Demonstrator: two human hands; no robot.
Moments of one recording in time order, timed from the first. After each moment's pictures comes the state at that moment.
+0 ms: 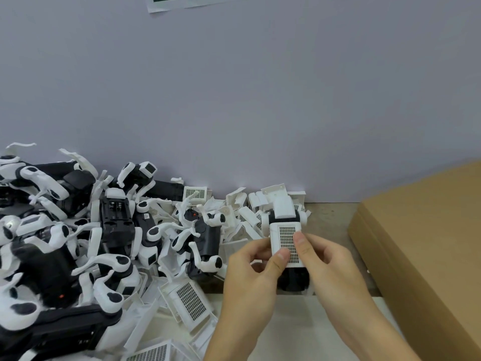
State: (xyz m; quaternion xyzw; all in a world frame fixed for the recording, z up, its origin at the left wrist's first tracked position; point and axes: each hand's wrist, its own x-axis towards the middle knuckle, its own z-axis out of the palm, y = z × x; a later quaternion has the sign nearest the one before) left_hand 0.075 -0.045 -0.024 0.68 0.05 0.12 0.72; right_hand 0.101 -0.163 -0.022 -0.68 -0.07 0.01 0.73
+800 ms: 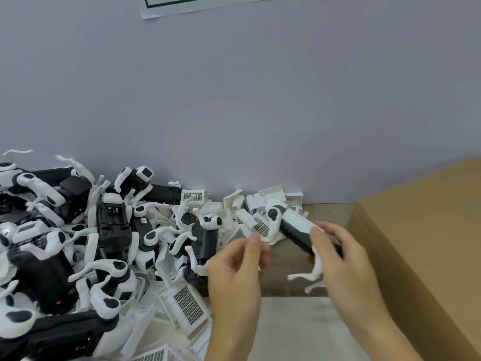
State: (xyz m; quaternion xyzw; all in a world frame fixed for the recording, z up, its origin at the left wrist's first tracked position) left_hand 0.079 -0.043 -0.027 0.65 0.05 0.26 0.71; right_hand 0.107 -0.179 -0.024 -0.71 0.00 -0.09 0.70
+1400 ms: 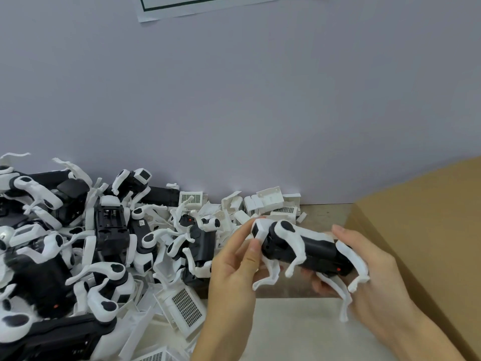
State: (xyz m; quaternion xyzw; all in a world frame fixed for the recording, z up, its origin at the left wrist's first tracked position) left_hand 0.078 -0.037 -0.023 0.59 0.01 0.14 0.80; right_hand 0.100 -0.211 -0.004 -0.57 -0.03 0.11 0.82
